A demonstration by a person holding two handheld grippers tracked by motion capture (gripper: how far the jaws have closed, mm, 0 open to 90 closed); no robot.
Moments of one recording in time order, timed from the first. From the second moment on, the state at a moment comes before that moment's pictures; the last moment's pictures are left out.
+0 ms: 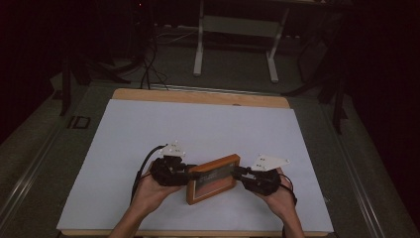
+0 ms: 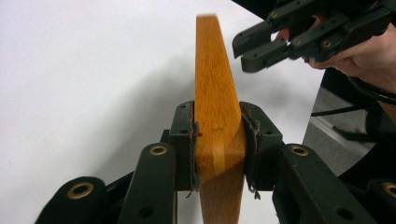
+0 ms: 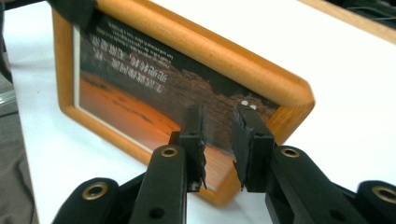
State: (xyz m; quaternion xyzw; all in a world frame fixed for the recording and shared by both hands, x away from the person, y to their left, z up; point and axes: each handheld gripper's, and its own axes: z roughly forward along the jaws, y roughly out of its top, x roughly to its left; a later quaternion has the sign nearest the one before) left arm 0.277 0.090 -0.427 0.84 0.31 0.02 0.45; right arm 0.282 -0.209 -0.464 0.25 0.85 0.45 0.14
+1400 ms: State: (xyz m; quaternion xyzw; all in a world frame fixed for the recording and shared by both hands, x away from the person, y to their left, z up) left arm 0.308 0.039 -0.403 0.84 0.19 0.07 0.51; right arm 0.293 -0.202 -0.437 0.16 0.86 0.47 0.15
